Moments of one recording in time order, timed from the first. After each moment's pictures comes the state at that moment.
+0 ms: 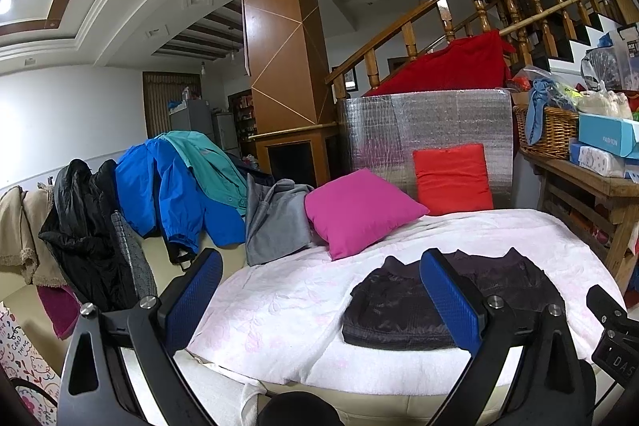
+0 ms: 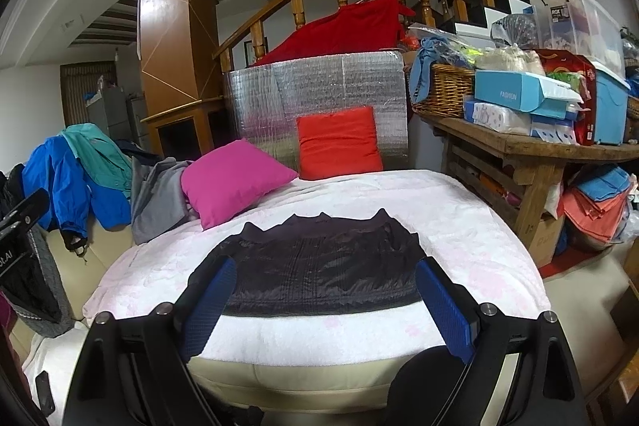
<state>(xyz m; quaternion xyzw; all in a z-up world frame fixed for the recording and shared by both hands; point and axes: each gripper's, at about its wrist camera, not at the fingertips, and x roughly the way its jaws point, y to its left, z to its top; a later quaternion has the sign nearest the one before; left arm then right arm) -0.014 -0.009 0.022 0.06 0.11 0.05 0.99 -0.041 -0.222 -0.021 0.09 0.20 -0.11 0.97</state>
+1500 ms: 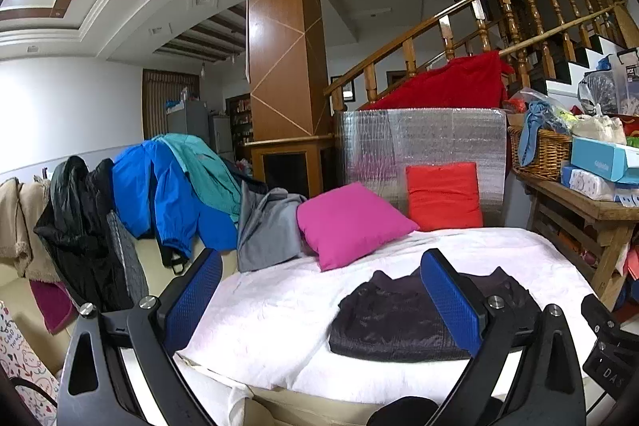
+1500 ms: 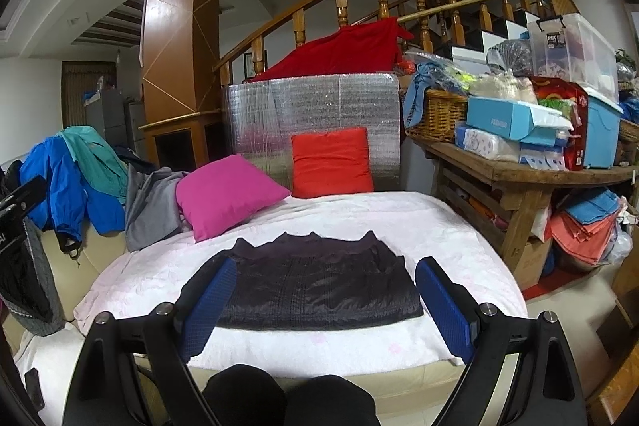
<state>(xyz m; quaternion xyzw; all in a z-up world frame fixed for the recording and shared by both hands) -0.022 -0.008 0.035 0.03 0.10 0.03 0.99 -0.055 -0.220 0.001 0.07 0.18 -0.12 0.97</state>
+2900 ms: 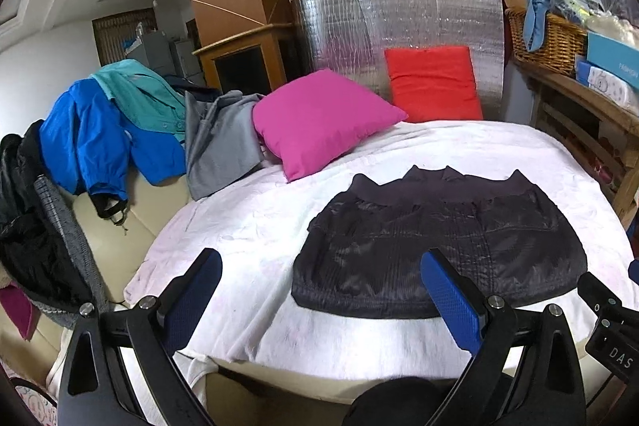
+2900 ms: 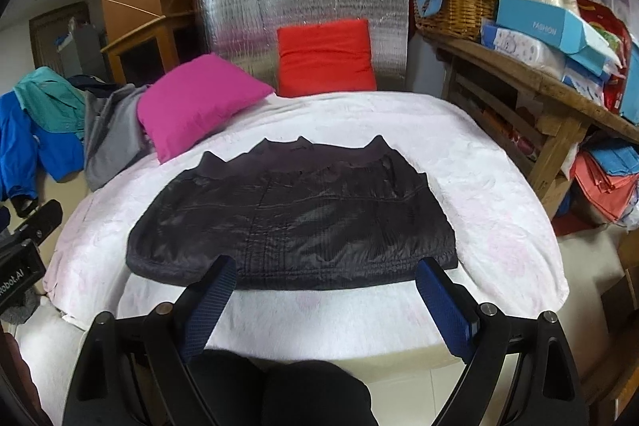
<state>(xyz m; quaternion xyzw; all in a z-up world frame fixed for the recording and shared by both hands) 0.153 -0.063 -0.066 0.09 0.29 0.01 0.95 0.110 -0.257 -0.105 0.10 0.36 -0.12 0.92</state>
